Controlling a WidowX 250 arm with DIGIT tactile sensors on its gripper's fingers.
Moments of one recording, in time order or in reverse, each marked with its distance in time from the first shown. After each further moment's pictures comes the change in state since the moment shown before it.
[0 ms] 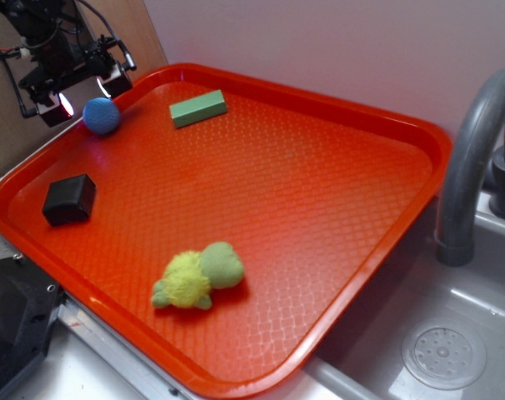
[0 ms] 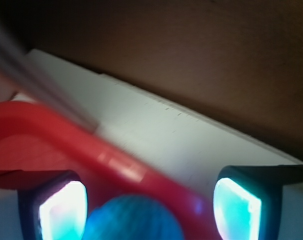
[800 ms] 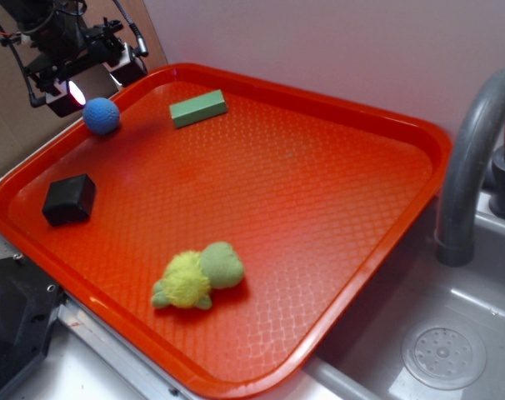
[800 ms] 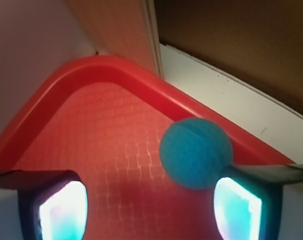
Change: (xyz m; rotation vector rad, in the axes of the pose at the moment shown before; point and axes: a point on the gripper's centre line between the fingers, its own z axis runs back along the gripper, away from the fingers) arm -0.029 -0.024 0.037 -0.159 0.067 -0.098
